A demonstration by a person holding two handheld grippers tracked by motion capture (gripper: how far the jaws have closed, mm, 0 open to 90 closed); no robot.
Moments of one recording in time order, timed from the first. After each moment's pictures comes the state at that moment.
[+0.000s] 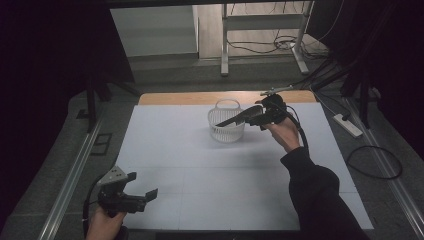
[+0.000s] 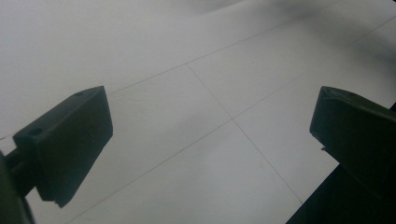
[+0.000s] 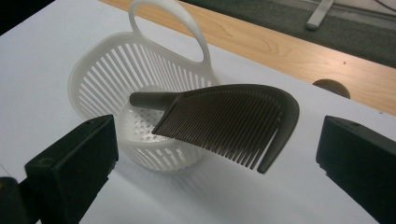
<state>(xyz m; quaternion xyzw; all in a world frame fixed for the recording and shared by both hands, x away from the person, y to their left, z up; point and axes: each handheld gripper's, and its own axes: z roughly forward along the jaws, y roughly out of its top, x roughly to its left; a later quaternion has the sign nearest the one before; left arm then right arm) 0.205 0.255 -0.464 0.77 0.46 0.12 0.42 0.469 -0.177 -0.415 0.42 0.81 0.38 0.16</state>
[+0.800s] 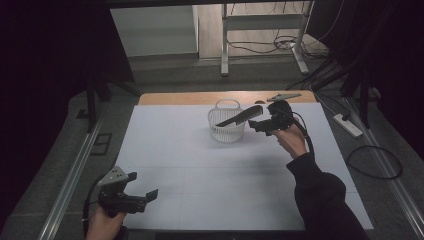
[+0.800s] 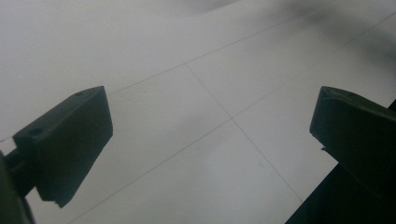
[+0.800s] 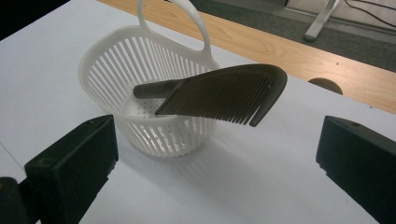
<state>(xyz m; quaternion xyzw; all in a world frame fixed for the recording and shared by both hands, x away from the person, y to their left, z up) 0.204 0.254 -0.463 0.78 0.46 0.12 0.42 0.449 -0.193 -0.419 0.40 0.80 0.40 0.17</state>
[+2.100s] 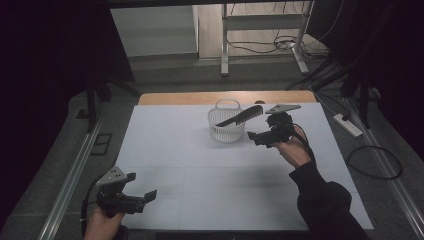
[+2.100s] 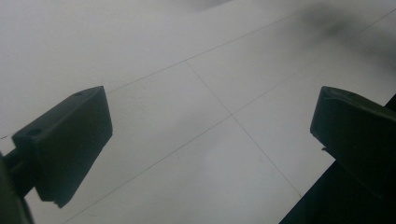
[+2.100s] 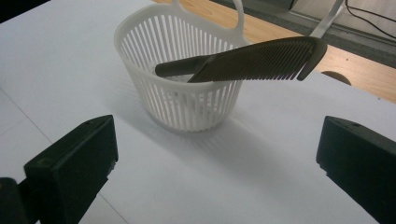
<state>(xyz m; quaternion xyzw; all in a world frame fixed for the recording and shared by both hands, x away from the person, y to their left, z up) 0.204 0.257 -0.462 0.78 0.46 0.11 0.42 0.410 -0.189 -0.421 0.38 0.82 0.39 0.19</state>
